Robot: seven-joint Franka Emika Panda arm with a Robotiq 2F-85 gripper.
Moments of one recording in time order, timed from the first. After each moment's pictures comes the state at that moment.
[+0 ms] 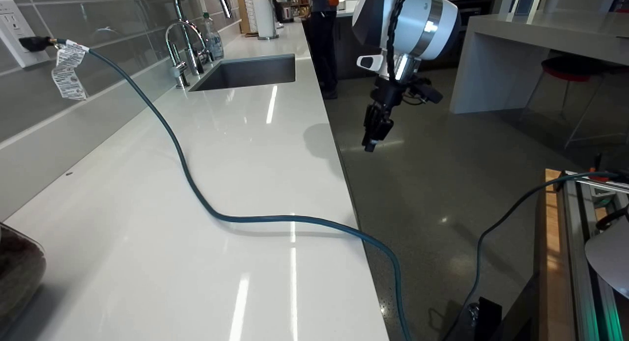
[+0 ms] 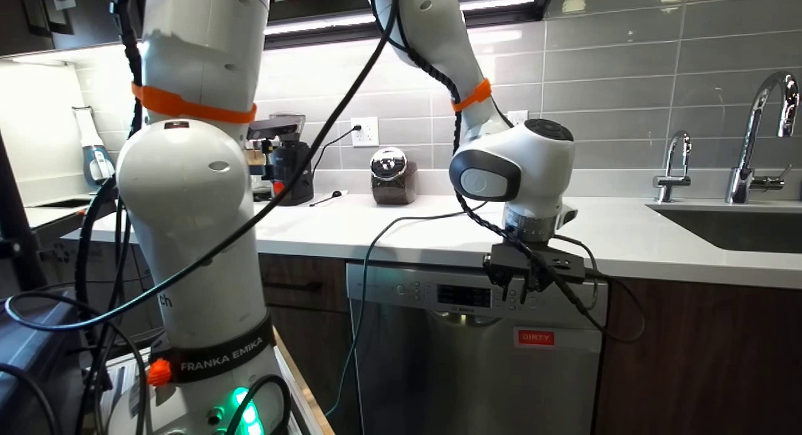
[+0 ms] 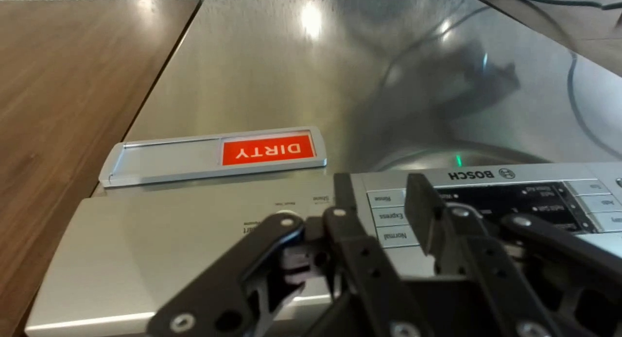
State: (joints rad) arm -0.08 0.25 -0.13 -2.44 0.86 2.69 -1.70
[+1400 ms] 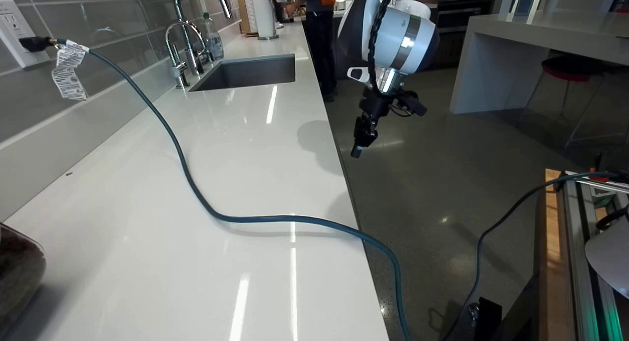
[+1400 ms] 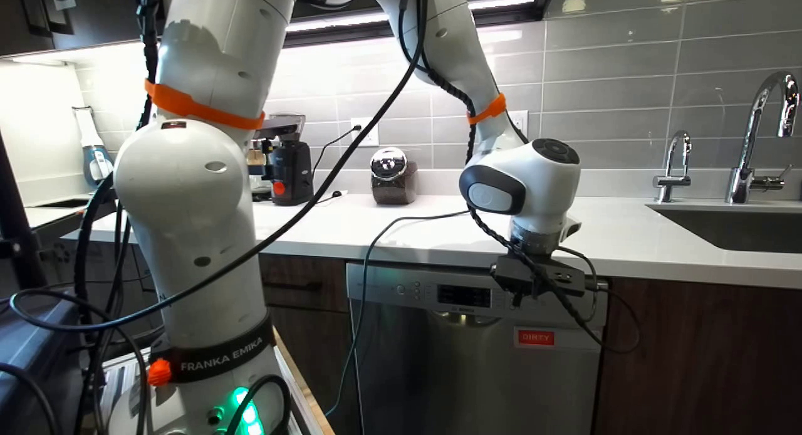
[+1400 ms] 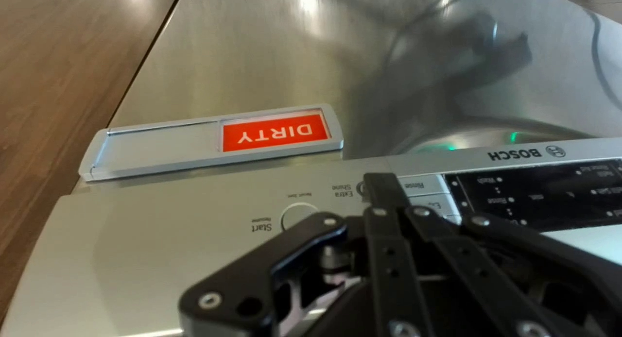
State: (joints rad) arm -0.11 0.37 -0.08 -2.34 0.99 2.69 -1.77
